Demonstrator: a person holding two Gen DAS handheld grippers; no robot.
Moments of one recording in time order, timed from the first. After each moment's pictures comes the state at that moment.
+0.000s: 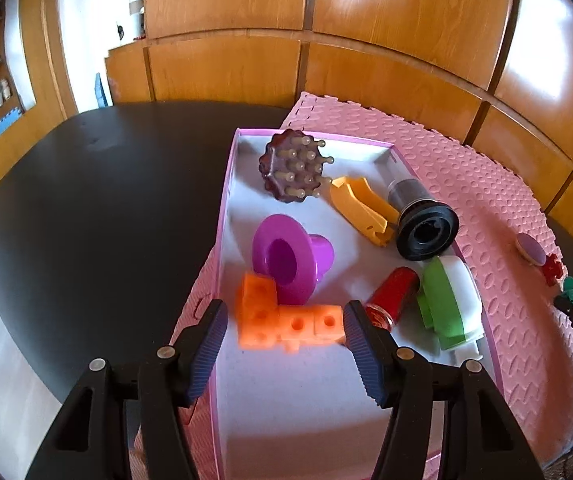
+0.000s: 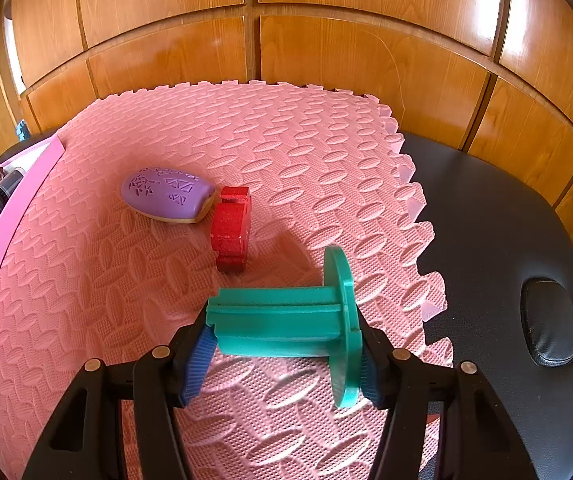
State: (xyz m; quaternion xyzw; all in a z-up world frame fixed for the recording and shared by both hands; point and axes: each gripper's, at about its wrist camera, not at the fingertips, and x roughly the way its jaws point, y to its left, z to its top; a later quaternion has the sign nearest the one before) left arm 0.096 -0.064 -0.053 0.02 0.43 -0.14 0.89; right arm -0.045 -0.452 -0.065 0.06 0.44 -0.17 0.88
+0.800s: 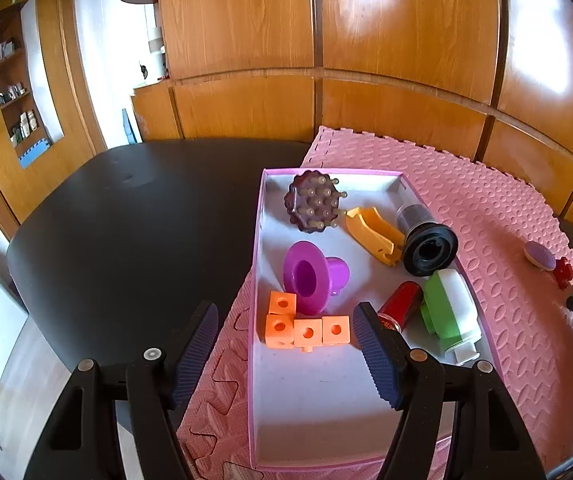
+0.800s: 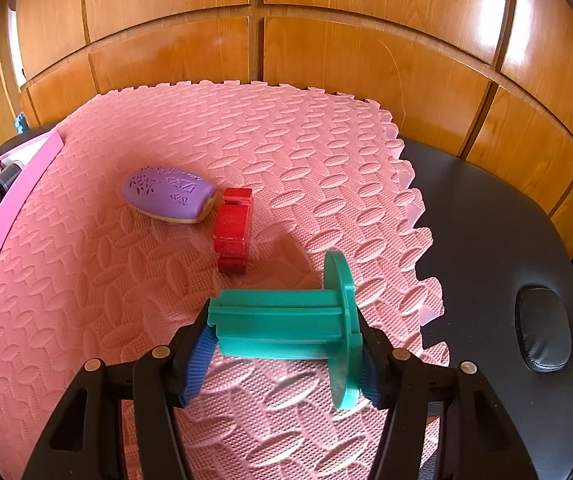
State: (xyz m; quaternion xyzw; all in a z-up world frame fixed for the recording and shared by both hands) left arm 0.067 -0.058 -0.023 0.05 0.37 -0.09 0.92; right arm -0.042 -0.450 -0.065 0.04 0.44 -0.17 0.88
